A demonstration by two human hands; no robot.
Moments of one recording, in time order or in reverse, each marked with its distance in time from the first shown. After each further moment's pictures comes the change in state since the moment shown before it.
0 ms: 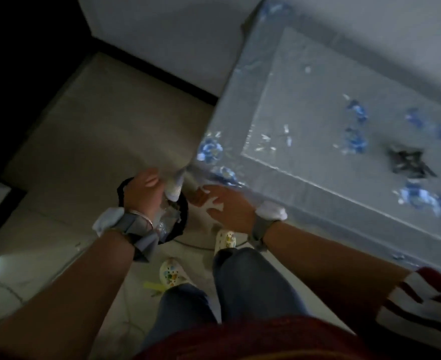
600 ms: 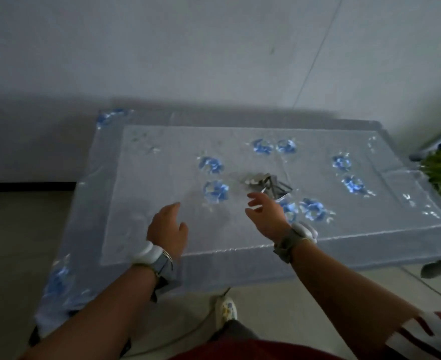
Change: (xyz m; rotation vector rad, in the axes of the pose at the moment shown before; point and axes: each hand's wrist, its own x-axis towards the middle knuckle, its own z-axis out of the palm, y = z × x) left_hand -0.070 0.194 0.264 0.546 -0.290 0.728; right_hand -0.152 0.211 -0.233 0.328 0.893 0.397
